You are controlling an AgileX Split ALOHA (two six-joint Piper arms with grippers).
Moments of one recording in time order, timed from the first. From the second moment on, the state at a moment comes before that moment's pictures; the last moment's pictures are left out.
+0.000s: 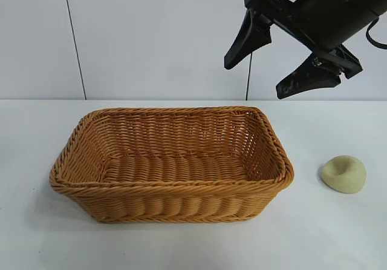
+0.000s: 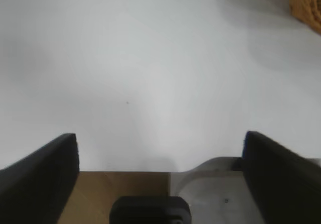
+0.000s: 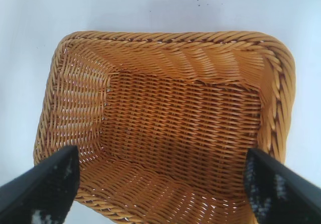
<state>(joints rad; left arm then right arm) -0.03 0.81 -0.73 0.01 1.21 -0.07 0.26 1.60 -1.06 0.73 0.63 -0.24</state>
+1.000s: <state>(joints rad) -0.03 0.00 -0.50 0.00 1.08 -0.06 0.26 1.60 -1.15 0.54 0.73 -0.13</state>
